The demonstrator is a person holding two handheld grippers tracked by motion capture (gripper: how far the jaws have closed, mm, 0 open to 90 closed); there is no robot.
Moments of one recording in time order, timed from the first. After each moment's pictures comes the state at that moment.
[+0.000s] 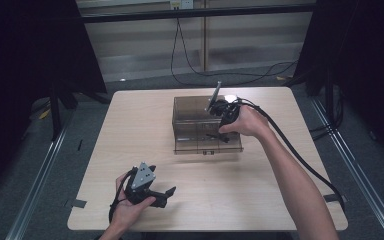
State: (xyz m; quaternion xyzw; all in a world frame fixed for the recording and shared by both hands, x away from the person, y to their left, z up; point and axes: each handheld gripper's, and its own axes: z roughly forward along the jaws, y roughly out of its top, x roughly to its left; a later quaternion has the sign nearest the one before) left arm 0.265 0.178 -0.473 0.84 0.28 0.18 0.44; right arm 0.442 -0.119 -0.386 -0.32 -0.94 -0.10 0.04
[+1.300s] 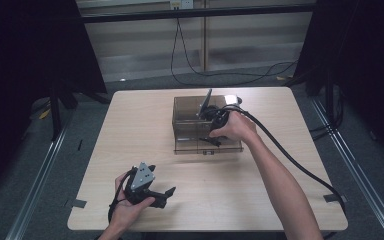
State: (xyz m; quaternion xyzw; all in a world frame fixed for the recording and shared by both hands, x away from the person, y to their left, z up) left arm 0.264 0.178 -0.471 0.84 0.27 0.18 0.44; right arm 0.454 -0.095 -0.418 -0.34 -0.94 -0.09 0.05
